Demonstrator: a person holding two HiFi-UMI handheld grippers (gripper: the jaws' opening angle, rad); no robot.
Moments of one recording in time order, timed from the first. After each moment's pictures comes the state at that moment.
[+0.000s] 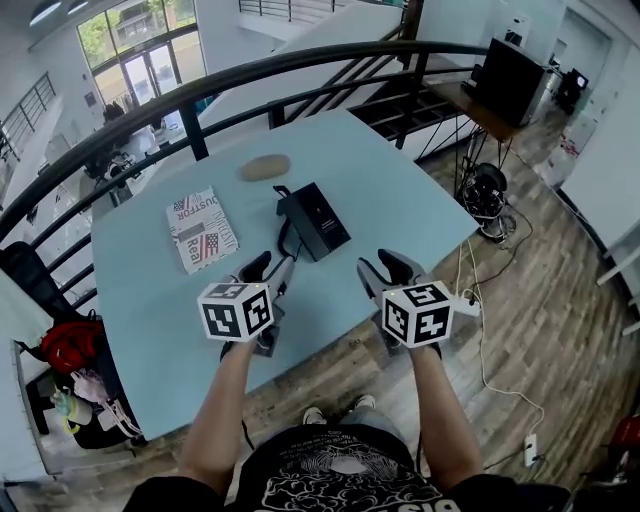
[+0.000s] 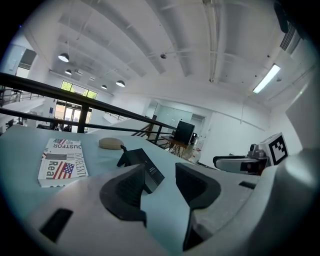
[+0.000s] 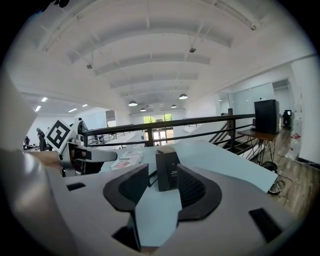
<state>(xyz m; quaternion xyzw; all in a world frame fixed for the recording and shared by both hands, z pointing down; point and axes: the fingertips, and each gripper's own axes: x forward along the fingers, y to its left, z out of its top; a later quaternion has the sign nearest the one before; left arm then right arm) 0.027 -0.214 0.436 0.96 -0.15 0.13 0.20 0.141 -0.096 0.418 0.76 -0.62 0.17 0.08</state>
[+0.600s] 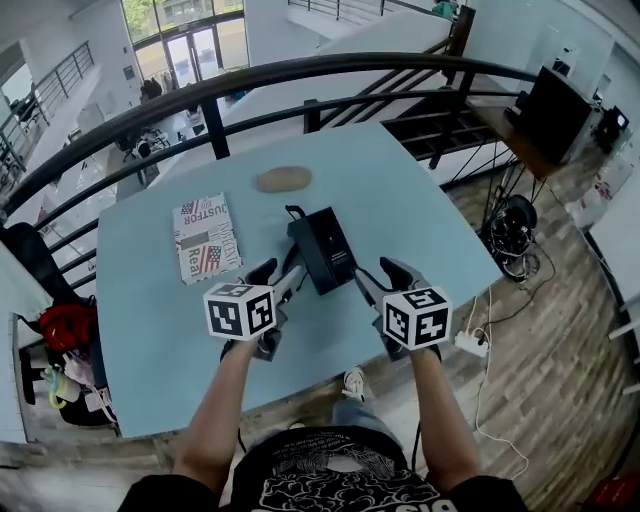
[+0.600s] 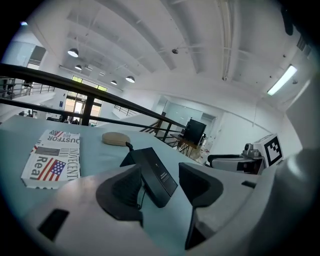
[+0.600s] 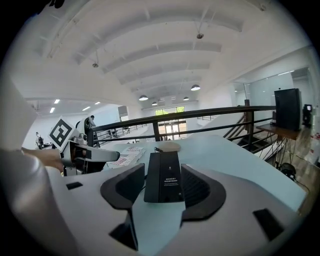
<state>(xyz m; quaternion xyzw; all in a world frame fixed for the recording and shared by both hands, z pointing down) 0.087 -0.272 0.474 0.94 -0.19 0.14 0.23 0.209 -0.180 0.456 0.70 -0.68 0.20 0.10</state>
